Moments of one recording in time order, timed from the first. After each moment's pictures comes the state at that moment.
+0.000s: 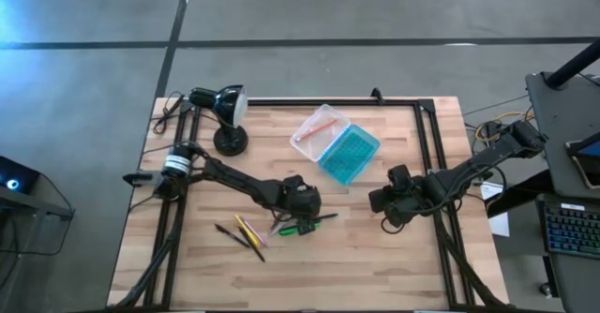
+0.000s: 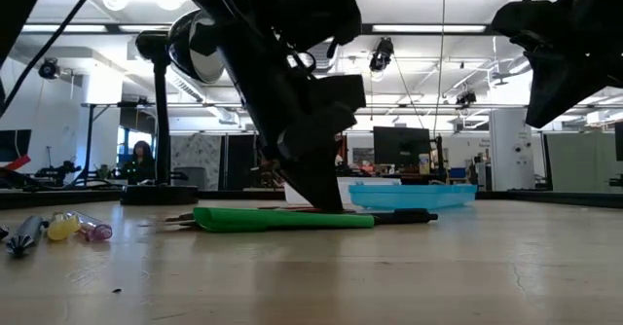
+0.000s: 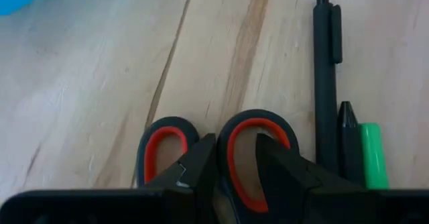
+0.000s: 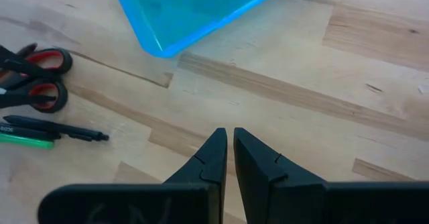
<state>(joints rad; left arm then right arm) -0.17 2.04 1.30 -0.33 -0.24 -0.38 0.49 1.20 0.78 -0.98 0.51 1.72</state>
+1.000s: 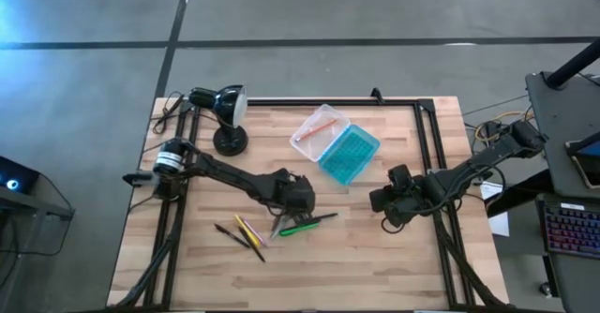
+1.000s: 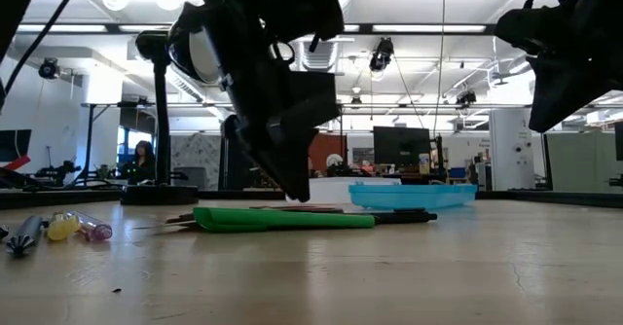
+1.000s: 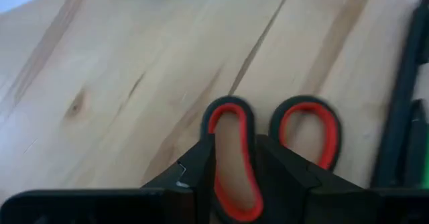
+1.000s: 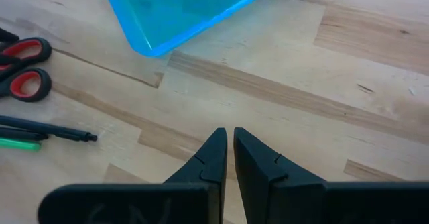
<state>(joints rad) -0.17 1.94 1.28 -0.49 -0.34 -0.60 0.49 1.20 0.76 -0.98 0.51 1.73</state>
